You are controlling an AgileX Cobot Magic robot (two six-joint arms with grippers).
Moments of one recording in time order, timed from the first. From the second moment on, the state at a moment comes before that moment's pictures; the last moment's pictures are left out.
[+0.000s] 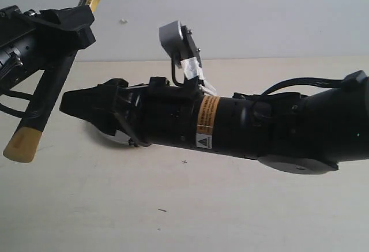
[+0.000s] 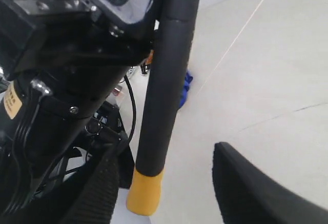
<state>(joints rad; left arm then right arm) -0.51 1.36 -0.61 -0.06 -0.67 -0.24 0.64 1.73 -0.81 -0.66 -0.85 1.35</state>
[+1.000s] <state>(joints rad) -0.51 1.36 -0.61 0.01 -0.70 -0.28 0.70 1.81 -0.98 -0.57 -0.73 1.29</state>
